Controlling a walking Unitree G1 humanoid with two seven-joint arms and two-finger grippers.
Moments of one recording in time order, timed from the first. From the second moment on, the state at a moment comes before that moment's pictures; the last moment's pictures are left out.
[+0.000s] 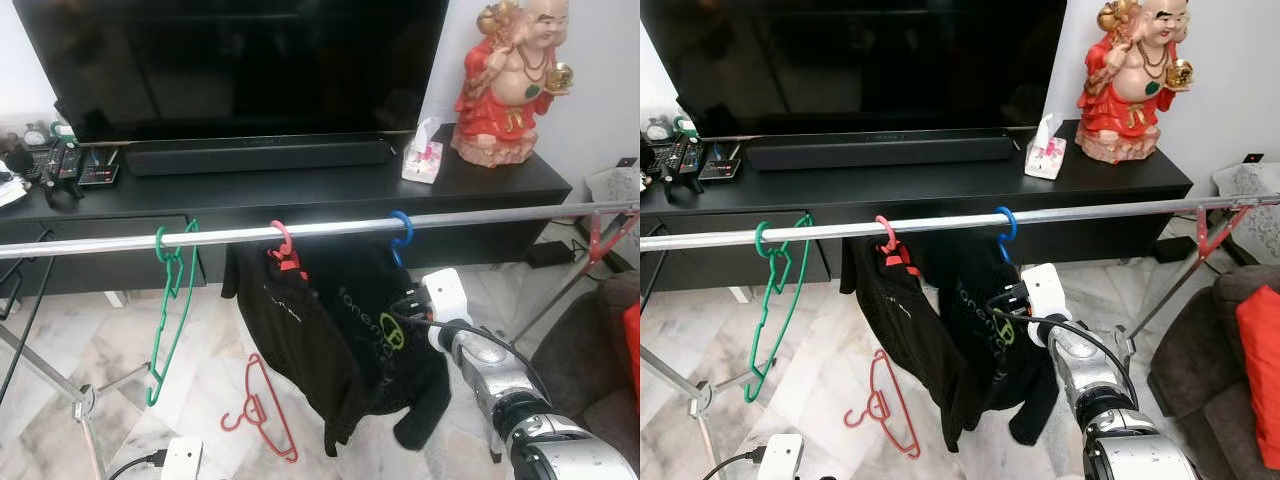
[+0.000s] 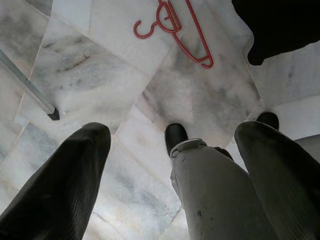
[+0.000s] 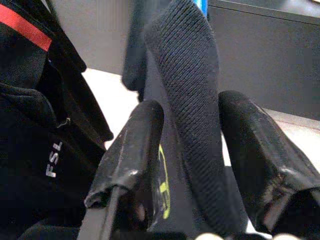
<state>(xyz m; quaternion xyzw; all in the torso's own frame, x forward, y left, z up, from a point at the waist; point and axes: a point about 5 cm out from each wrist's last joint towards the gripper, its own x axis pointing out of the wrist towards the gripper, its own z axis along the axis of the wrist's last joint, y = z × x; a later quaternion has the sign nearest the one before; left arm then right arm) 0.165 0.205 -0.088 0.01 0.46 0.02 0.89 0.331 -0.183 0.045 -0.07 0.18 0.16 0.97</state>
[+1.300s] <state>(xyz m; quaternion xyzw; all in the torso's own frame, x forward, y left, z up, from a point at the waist) 0.165 0.203 -0.089 0.02 0.47 0.01 0.88 0.321 -0.178 0.034 -0.04 0.16 0.10 0.98</state>
